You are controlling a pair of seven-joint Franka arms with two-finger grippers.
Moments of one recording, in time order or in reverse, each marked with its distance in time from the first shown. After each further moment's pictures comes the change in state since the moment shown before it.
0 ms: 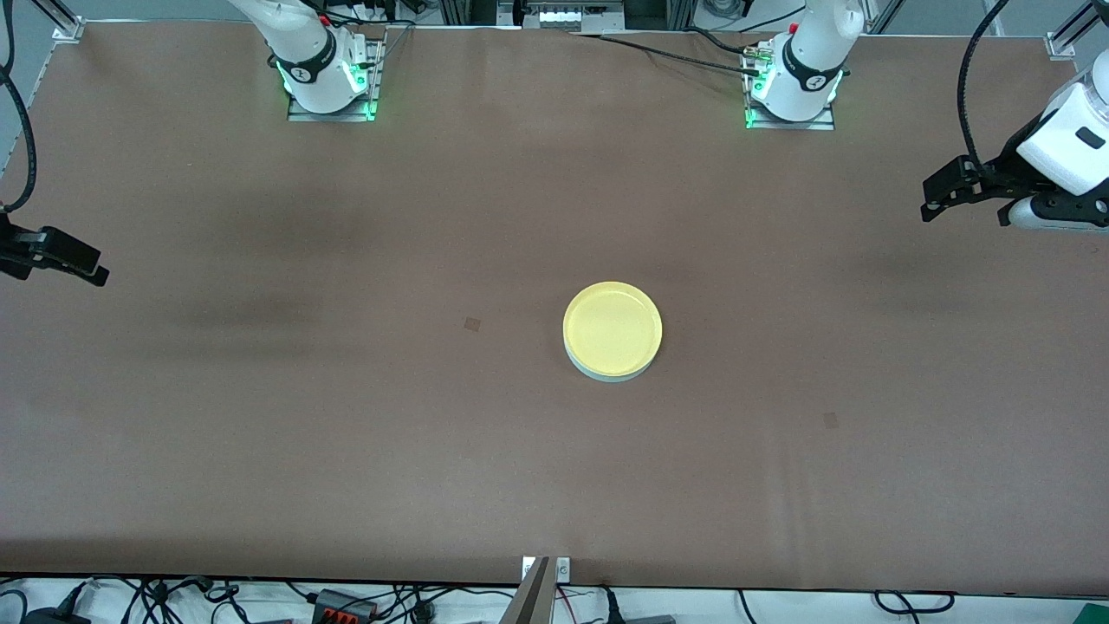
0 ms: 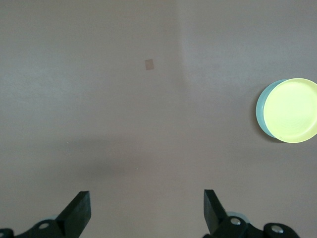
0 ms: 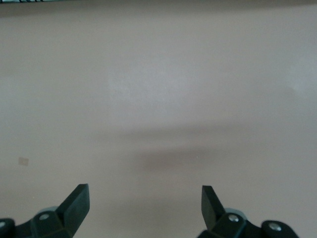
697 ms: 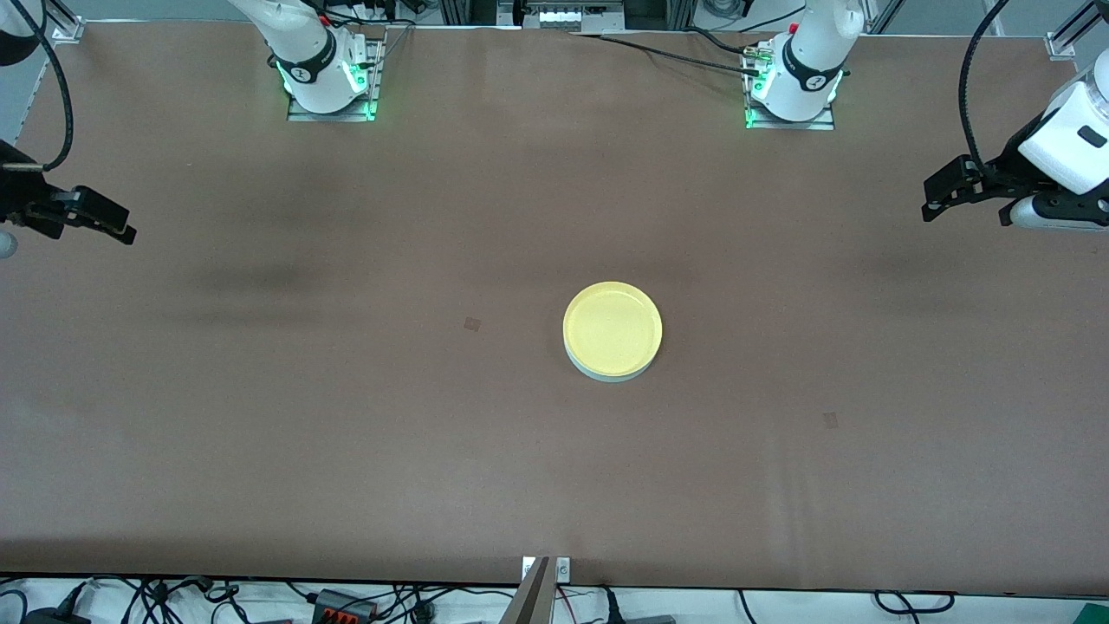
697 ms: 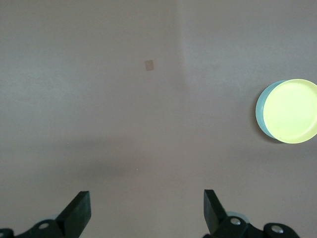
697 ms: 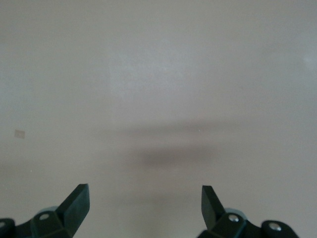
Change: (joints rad) left arm 0.000 0.000 0.000 0.002 0.000 0.000 0.000; right arm 0.000 -0.169 0.006 -0.240 -0.005 0.024 -0.002
